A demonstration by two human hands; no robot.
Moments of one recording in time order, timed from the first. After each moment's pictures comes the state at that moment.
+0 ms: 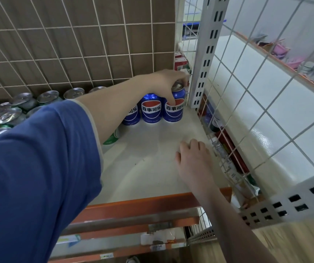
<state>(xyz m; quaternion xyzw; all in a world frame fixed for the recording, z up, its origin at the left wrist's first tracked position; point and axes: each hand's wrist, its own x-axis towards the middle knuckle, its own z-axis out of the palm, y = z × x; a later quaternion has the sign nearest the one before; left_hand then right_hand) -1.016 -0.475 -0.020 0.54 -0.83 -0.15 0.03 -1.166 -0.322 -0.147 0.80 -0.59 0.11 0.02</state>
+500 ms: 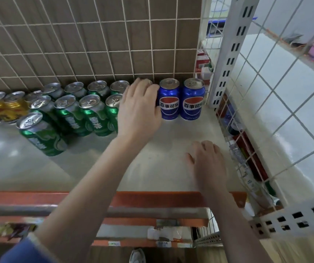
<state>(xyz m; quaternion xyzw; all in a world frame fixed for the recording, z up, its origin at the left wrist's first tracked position) -0.998 -0.315 -0.046 0.71 -0.63 0.11 0.28 -1.166 -0.311 -0.136 0.79 -0.58 0.19 -0.08</state>
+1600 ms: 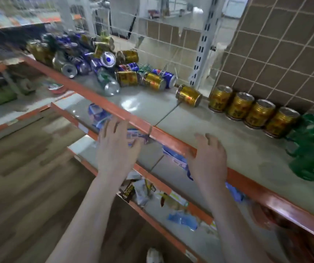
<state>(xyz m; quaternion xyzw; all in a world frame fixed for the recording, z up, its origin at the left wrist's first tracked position) -0.514 0.149 -0.087 0.92 -0.25 0.09 0.30 -0.631 -0.009 -0.107 0.90 -0.35 0.25 -0.09</state>
